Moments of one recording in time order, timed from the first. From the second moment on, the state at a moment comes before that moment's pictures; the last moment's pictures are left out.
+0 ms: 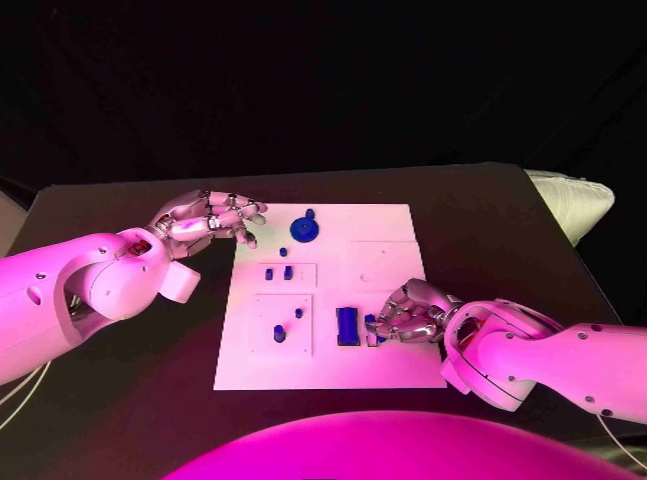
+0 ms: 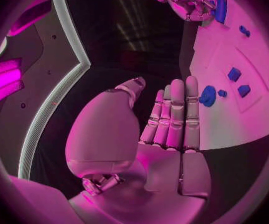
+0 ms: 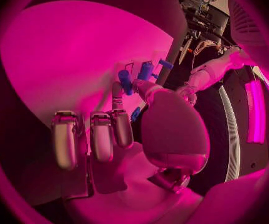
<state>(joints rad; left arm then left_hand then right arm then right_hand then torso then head) 1.13 -0.92 -0.05 1.51 -0.18 -0.01 0.26 1.34 -0.19 0.36 0.21 0.21 0.85 0.21 0.29 0.24 0.92 0.14 0.51 0.16 1.00 0.07 1.09 0.36 0.17 0.87 0.18 0.76 0.57 0.98 -1.02 -0.21 1.91 -1.08 -0.58 -0.45 1.13 -0.23 0.46 0.24 0.32 1.06 0.05 0.50 0.35 1.47 -0.01 1.43 1.31 1.46 -0.08 1.56 1.31 0.03 1.47 0.03 1.51 1.31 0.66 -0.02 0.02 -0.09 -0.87</state>
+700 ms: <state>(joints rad) 1.13 -0.92 -0.05 1.51 -0.18 0.00 0.26 1.34 -0.19 0.36 0.22 0.21 0.85 0.21 0.29 0.24 0.92 0.14 0.51 0.16 1.00 0.07 1.09 0.36 0.17 0.87 0.18 0.76 0.57 0.98 -1.02 -0.21 1.91 -1.08 -0.57 -0.45 1.04 -0.25 0.37 0.29 0.34 1.06 0.05 0.50 0.34 1.47 -0.01 1.44 1.31 1.46 -0.08 1.56 1.31 0.03 1.47 0.03 1.51 1.31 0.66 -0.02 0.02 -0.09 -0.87</state>
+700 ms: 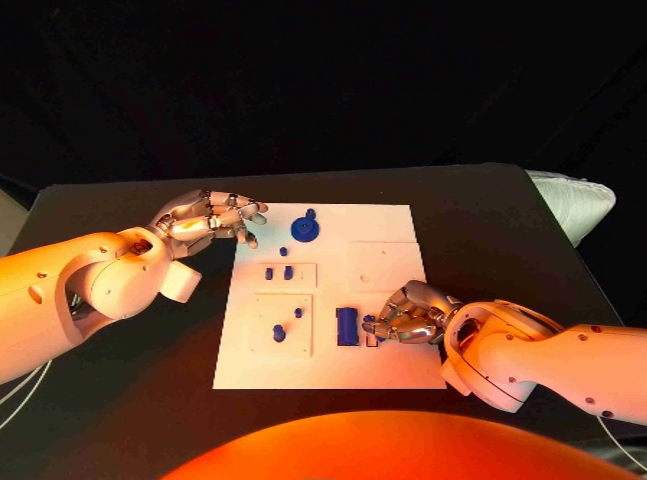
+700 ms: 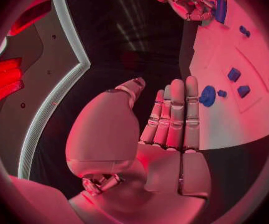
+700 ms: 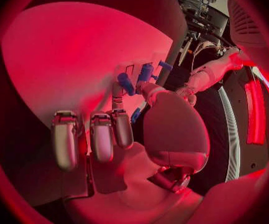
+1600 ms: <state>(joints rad) 1.13 -0.92 -0.05 1.51 -0.18 0.00 0.26 1.34 -0.19 0.36 0.22 0.21 0.85 0.21 0.29 0.24 0.92 0.14 0.51 0.16 1.00 0.07 1.09 0.36 0.17 0.87 0.18 0.76 0.57 0.98 -1.04 -0.21 1.93 -1.12 -0.54 -0.43 1.09 -0.18 0.37 0.26 0.34 1.07 0.04 0.51 0.34 1.47 -0.02 1.46 1.31 1.46 -0.08 1.57 1.31 0.03 1.47 0.02 1.52 1.31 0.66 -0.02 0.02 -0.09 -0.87</state>
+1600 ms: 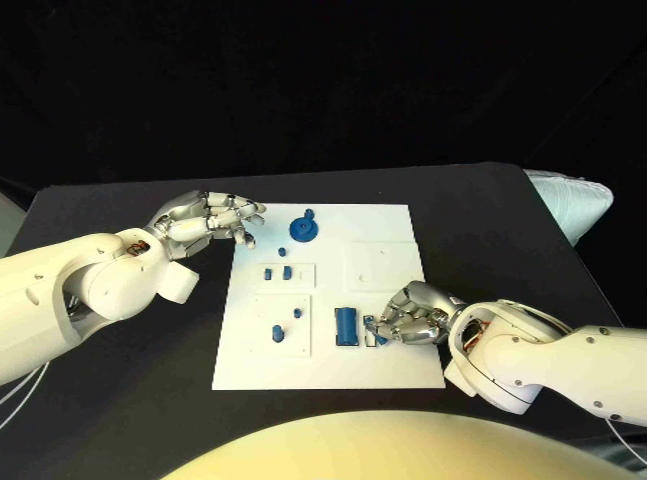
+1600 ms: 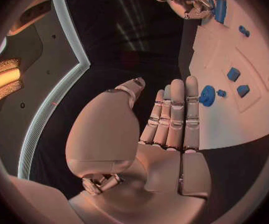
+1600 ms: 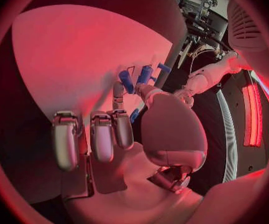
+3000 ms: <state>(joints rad) 1.13 -0.92 -0.05 1.51 -0.18 0.00 0.25 1.34 -0.19 0.36 0.22 0.21 0.85 0.20 0.29 0.24 0.92 0.14 0.51 0.16 1.00 0.07 1.09 0.36 0.17 0.87 0.18 0.75 0.57 0.98 -1.04 -0.21 1.93 -1.12 -0.54 -0.43 1.09 -0.20 0.49 0.21 0.24 1.08 0.04 0.52 0.34 1.47 -0.03 1.47 1.31 1.46 -0.09 1.57 1.31 0.01 1.47 0.02 1.52 1.31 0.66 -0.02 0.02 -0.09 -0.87</state>
